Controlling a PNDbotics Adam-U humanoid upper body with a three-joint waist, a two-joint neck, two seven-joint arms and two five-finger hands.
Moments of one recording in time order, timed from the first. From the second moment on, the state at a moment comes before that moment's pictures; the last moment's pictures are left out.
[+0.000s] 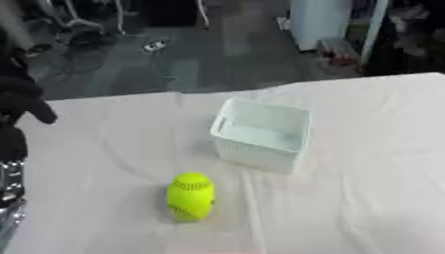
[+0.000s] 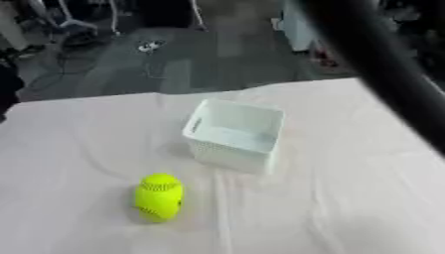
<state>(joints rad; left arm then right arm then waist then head) -0.01 0.56 0.09 -1.99 -0.12 -0.65 0.39 -0.06 -0.63 -0.31 -1.99 -0.49 -0.90 -0.21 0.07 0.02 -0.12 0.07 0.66</state>
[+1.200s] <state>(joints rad) -0.10 0.95 -0.08 -1.99 -0.31 -0.62 -0.33 -0.07 -0.64 -0.30 -1.99 -0.51 -0.90 -0.21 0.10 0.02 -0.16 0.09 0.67</state>
